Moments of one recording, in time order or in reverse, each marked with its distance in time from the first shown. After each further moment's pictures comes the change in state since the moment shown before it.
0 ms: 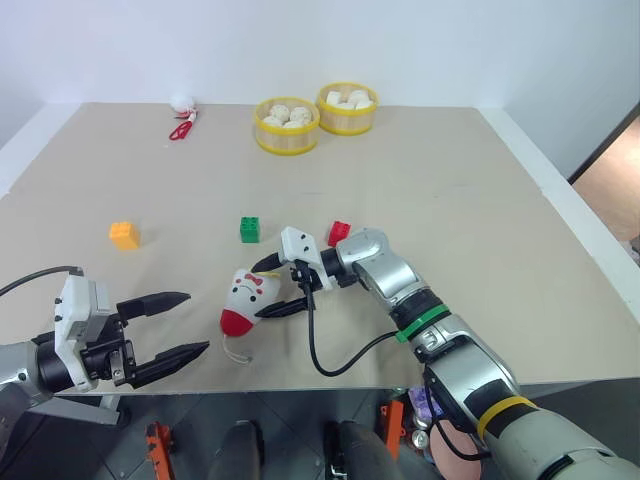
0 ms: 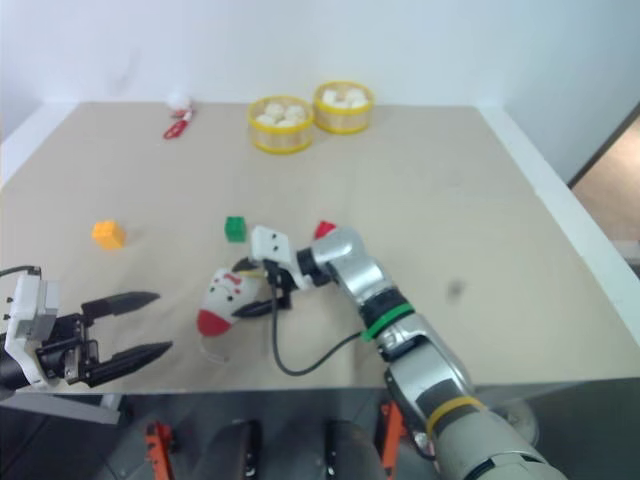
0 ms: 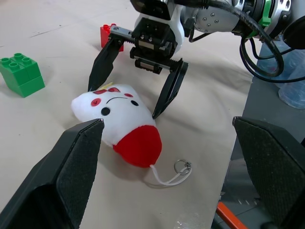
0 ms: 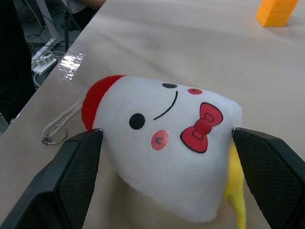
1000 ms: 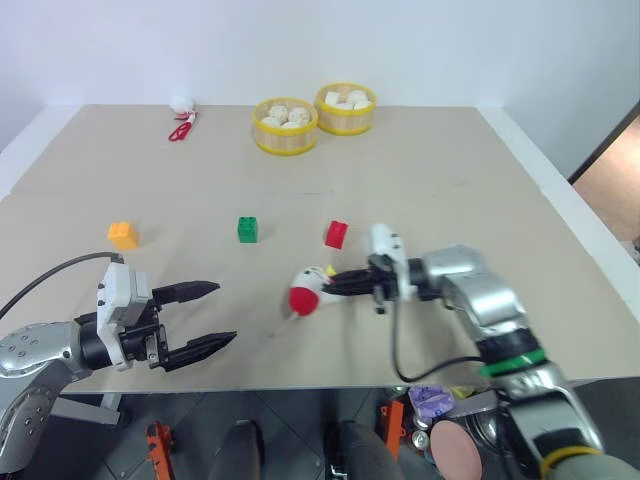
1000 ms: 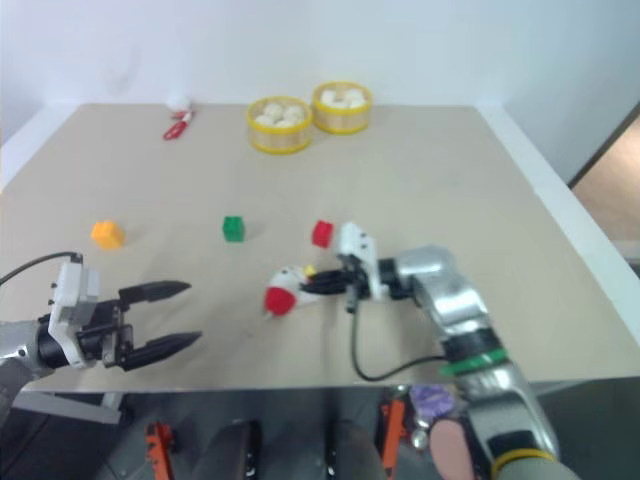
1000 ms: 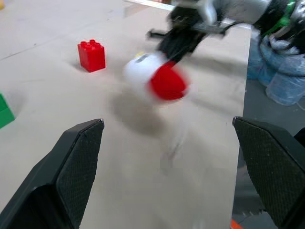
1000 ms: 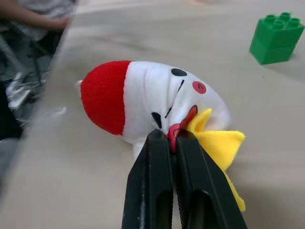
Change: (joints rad) left arm -0.199 -0.035 -0.202 0.069 0.076 -0.039 0.005; right arm 0.381 -0.486 -0.277 -0.631 0.234 0.403 0.033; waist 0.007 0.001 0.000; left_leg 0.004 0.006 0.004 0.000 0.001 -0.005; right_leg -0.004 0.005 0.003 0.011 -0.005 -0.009
